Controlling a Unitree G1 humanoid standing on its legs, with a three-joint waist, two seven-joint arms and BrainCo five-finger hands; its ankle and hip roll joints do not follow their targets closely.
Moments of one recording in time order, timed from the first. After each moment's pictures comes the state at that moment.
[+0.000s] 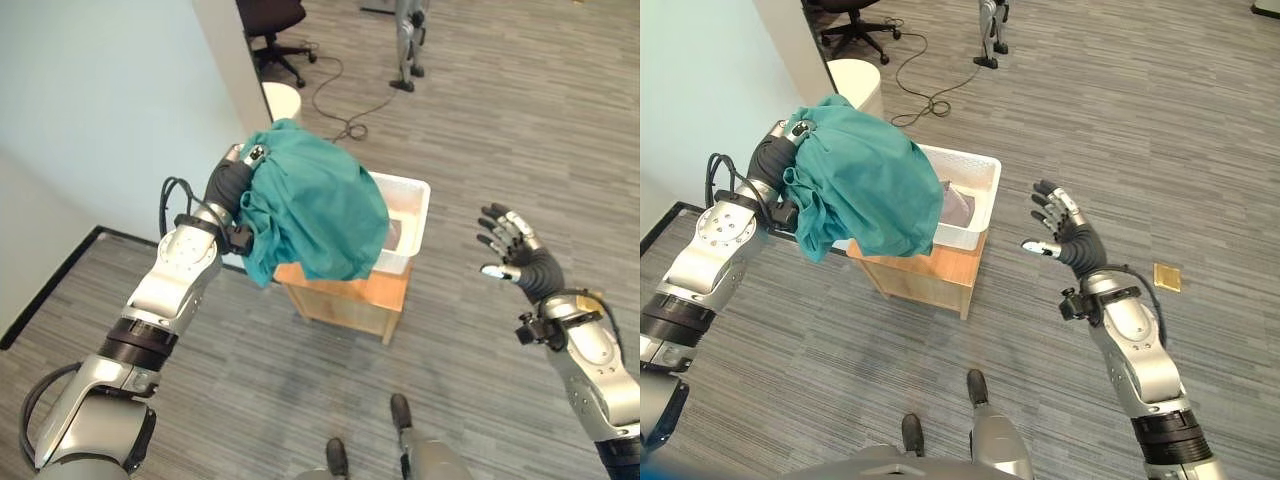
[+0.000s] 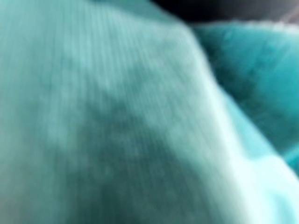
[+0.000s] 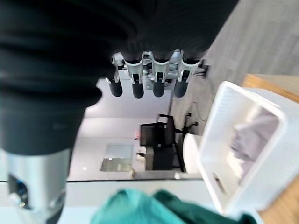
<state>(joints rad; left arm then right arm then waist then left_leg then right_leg) -0.66 0.80 -0.36 0.27 -0.53 -0.10 0.03 -0.01 -0.57 0.05 -0.23 0.57 -0.06 0.12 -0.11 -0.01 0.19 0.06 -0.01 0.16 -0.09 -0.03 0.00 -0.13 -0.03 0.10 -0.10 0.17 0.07</state>
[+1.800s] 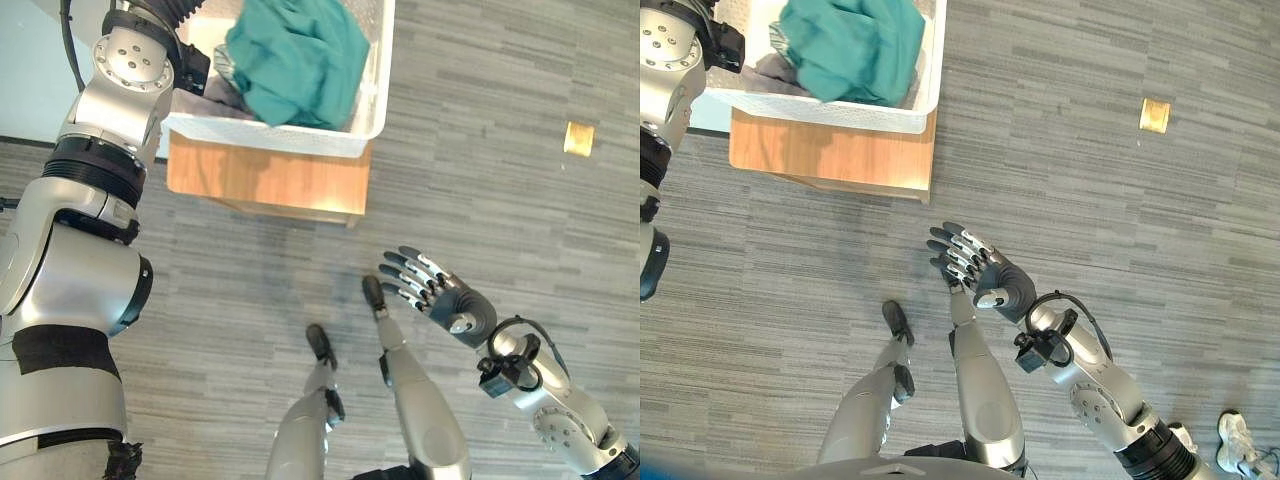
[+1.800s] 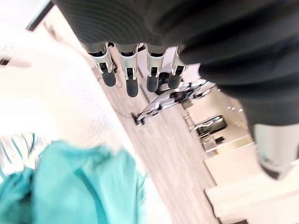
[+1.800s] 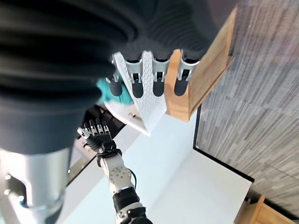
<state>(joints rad) -1.51 0.81 -0.70 0.97 -0.49 -0.11 0.08 0.00 -0.65 0.40 -0.37 0.95 -0.09 0.33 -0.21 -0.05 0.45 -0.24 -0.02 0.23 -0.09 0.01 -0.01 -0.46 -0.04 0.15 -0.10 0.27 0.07</state>
